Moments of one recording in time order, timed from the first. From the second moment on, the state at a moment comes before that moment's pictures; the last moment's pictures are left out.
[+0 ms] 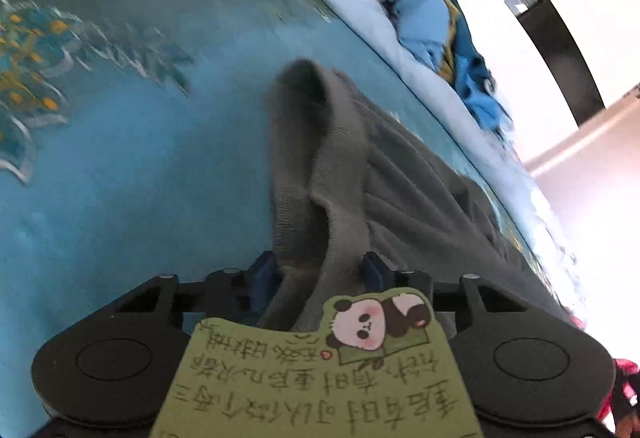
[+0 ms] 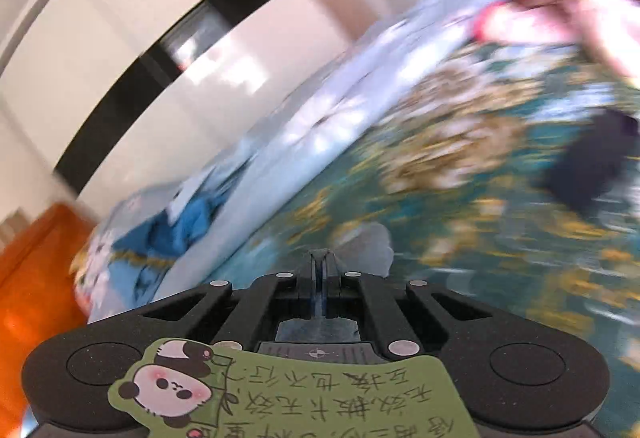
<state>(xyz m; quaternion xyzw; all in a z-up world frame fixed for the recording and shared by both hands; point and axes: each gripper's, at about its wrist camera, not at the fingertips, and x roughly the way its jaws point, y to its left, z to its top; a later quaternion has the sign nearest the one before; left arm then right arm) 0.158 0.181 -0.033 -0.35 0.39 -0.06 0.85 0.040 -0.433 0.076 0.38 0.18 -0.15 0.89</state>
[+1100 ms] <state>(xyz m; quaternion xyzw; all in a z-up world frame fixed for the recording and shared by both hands) 0.275 0.126 0.013 -0.23 0.36 -0.13 0.89 0.145 -0.372 0.030 0.02 0.40 -0.05 0.92</state>
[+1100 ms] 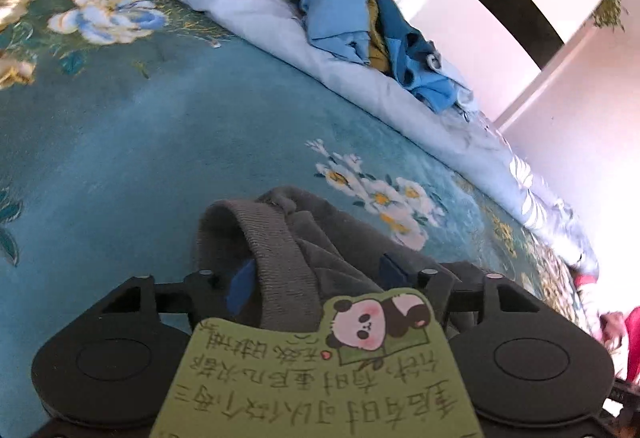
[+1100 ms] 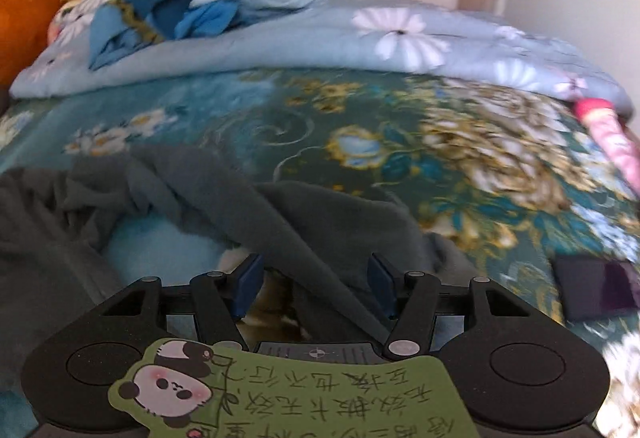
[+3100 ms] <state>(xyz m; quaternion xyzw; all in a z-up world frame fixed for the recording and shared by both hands) 0.293 0.175 0.033 -0.26 0.28 0.01 0.92 0.391 -0.396 0.007 0.03 0.39 -0.05 0.92</state>
